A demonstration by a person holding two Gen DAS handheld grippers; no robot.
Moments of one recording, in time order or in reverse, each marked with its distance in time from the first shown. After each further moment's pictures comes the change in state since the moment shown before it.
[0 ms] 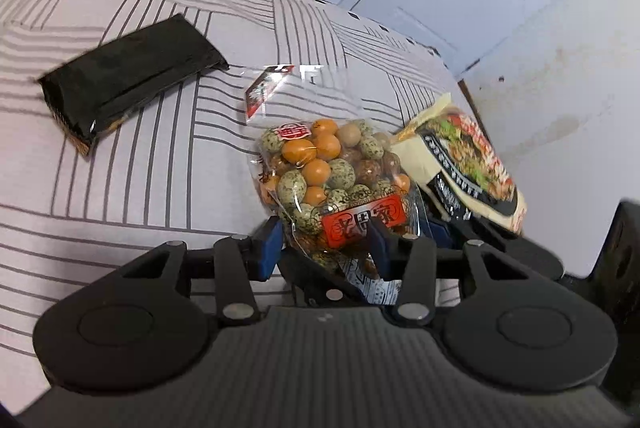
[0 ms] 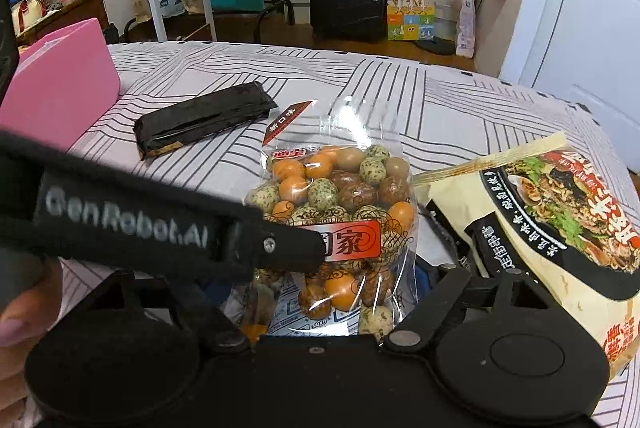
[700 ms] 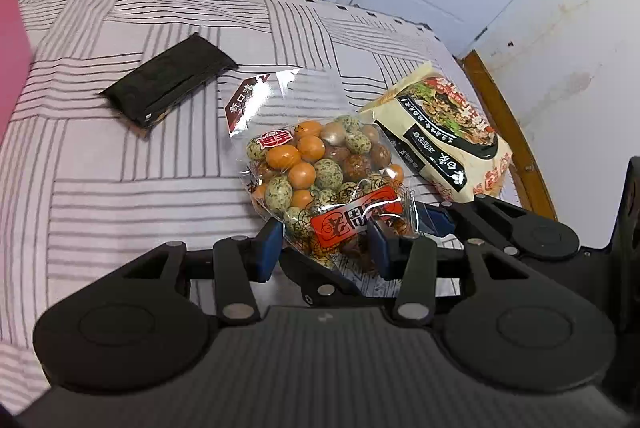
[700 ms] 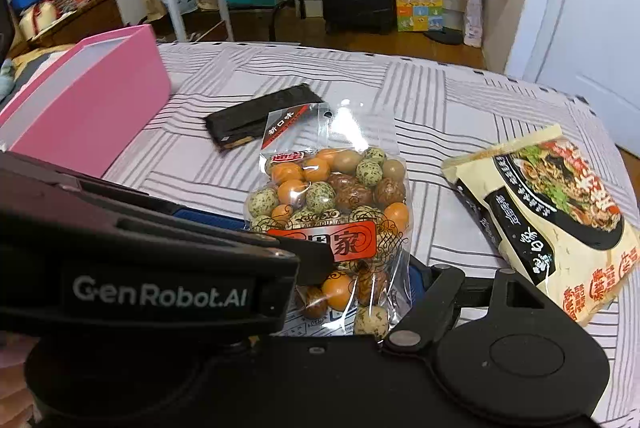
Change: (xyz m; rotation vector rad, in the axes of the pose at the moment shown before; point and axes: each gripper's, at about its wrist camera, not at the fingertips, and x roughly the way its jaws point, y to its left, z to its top) left arm -0.074 -0.028 -0.026 0.094 0.026 0.097; right arm -0.060 0.043 -0.006 -0.005 0.024 0.031
